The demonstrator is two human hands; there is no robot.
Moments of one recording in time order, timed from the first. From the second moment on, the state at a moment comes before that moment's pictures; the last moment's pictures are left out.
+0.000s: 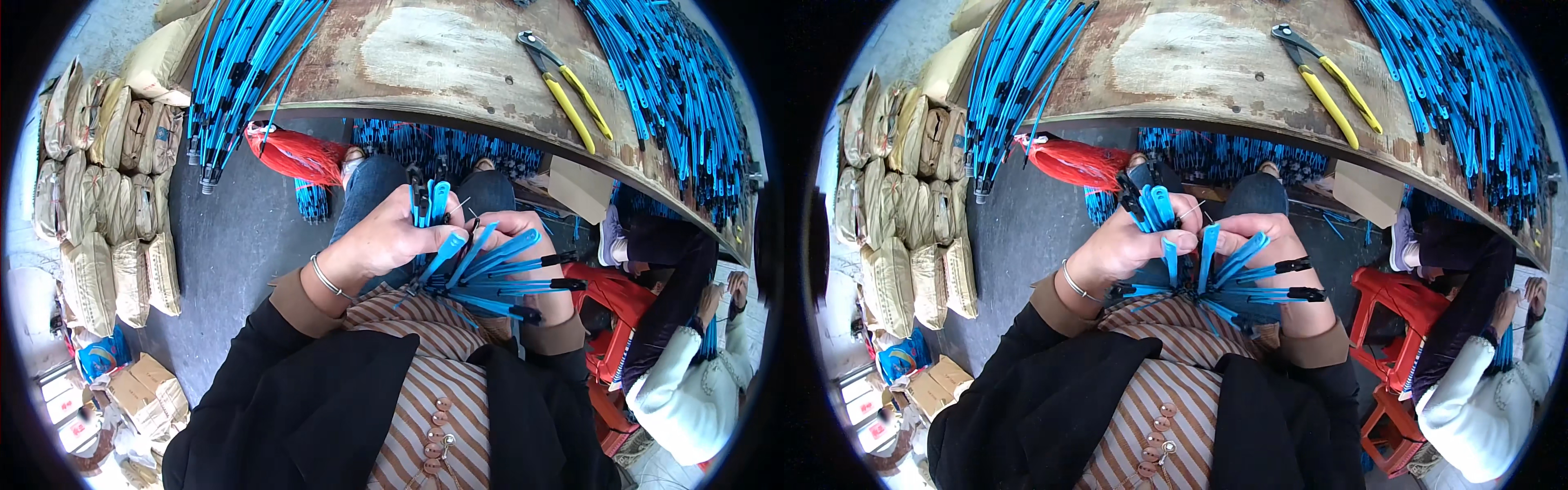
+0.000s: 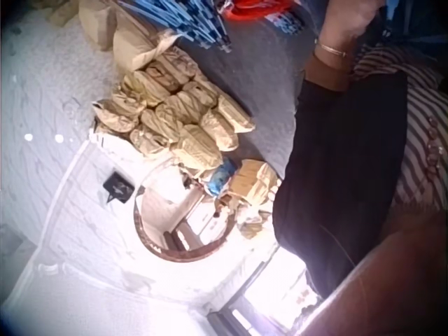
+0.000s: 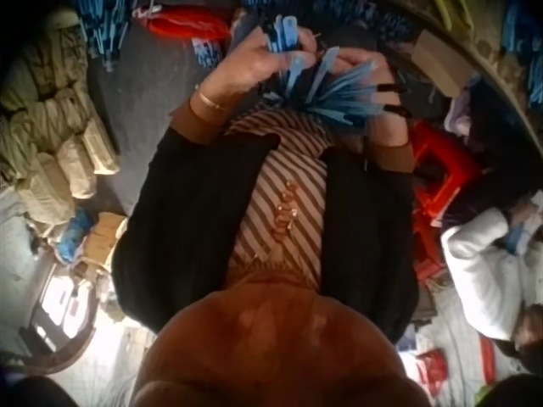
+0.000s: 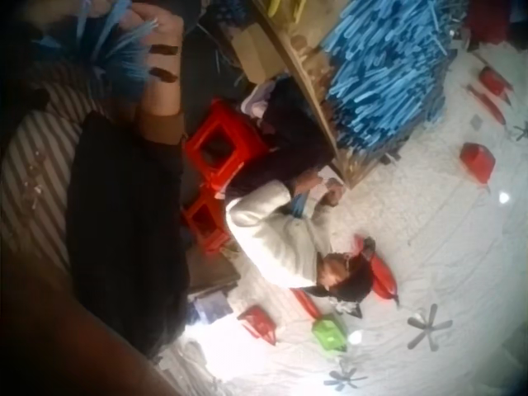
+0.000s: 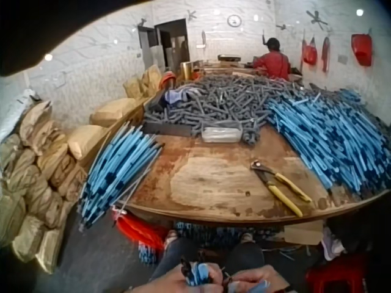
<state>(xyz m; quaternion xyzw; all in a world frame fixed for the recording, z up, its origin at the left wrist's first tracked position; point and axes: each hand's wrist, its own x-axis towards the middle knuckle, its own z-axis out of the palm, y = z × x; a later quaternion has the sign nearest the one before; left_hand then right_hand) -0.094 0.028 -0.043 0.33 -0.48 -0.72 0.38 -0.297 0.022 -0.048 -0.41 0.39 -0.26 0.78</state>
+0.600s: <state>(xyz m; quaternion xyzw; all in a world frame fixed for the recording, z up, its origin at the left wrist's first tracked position) -0.088 0.030 -0.036 0.30 -0.55 -0.68 0.37 -0.305 0.014 -0.055 -0.47 0.22 -0.29 0.81</state>
